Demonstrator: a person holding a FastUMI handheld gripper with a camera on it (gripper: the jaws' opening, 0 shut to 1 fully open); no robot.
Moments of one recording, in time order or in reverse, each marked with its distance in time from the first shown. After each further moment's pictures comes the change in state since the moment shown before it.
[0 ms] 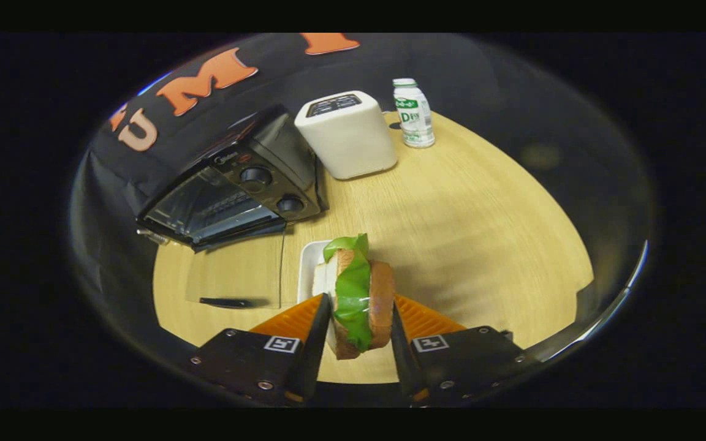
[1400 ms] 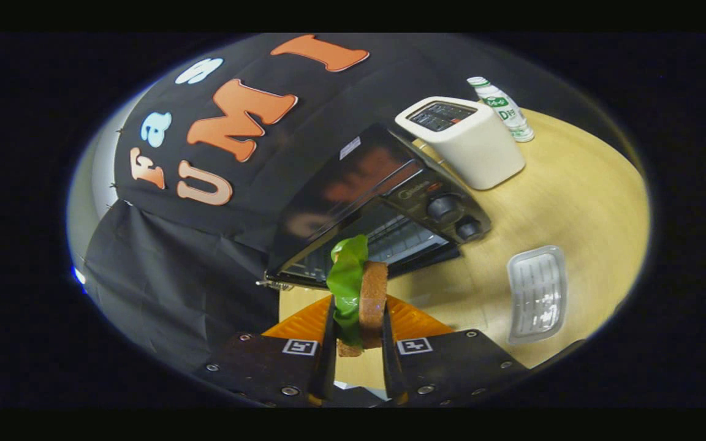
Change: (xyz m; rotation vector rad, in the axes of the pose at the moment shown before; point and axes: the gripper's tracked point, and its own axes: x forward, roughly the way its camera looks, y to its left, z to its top) arm -0.013 0.207 0.049 0.226 -0.118 0.478
